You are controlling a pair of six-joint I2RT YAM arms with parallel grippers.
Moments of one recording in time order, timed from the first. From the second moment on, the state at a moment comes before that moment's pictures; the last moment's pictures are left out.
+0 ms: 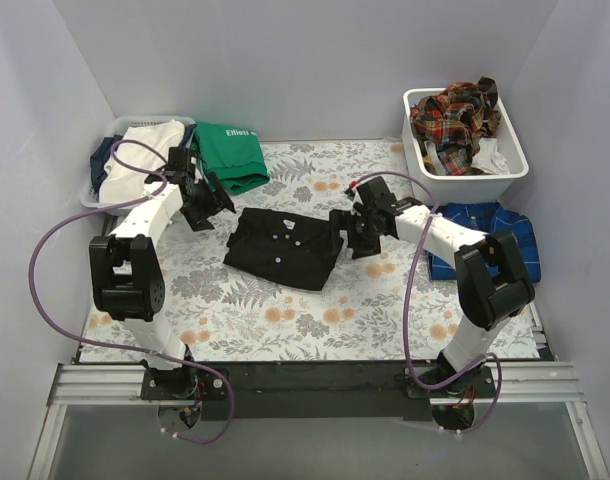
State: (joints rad) left arm -0.07 1.73 1.40 -0.71 0.17 -0.59; right arm 0.52 1.72 1.19 -0.51 -0.36 0.44
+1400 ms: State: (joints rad) left arm 0.00 1.94 1.23 -0.54 0.49 -0.71; right arm 0.55 2.18 1.24 0.29 -0.75 0.83
